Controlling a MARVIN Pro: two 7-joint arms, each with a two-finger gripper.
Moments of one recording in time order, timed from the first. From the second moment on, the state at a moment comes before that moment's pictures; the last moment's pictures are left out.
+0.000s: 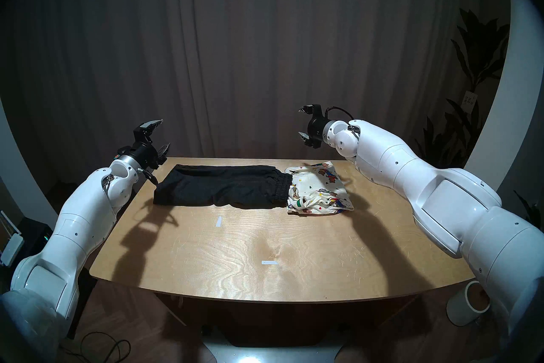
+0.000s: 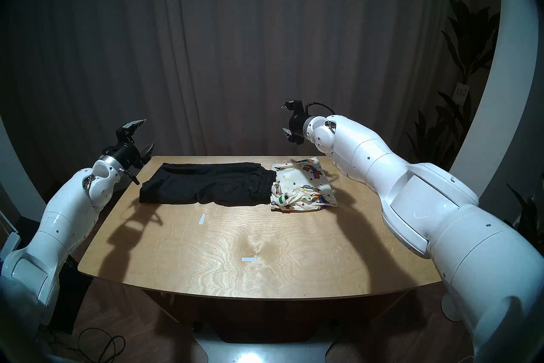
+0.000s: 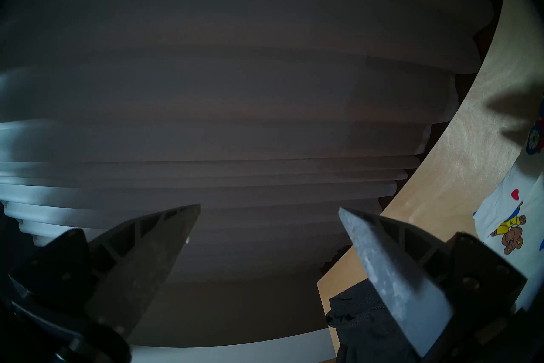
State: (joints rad) left arm 1.10 -0.85 -1.25 -1.07 -2.28 0.39 -0.23; right arm -0.45 -1.27 0.57 -0.59 2.51 0.30 -0.03
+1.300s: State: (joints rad) left arm 1.50 -0.81 -1.31 -1.44 -2.17 -0.06 -0.19; right arm -0.60 -1.02 0.58 -0.89 2.39 0.39 0.20
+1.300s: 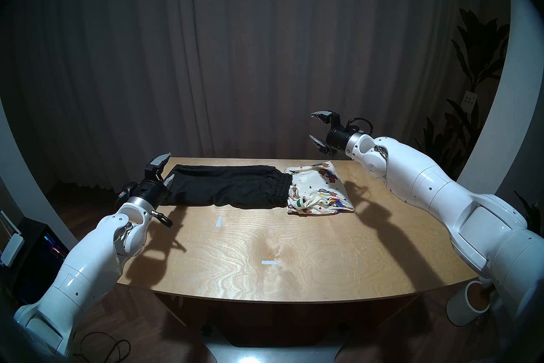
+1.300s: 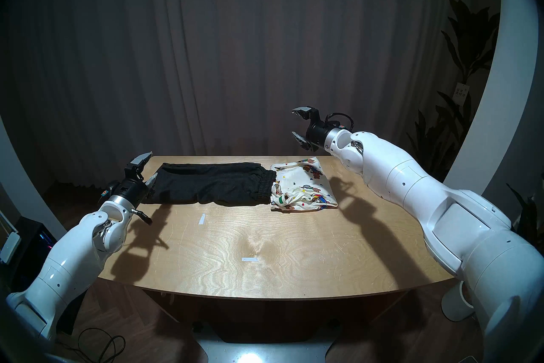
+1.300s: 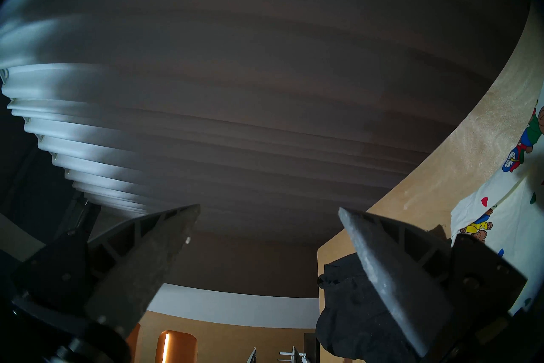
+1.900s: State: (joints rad) left arm 1.49 -0.77 -1.23 -1.52 -2.24 -0.30 0.20; right arm -0.64 -0.98 0.59 -1.00 2.34 0.26 0.23
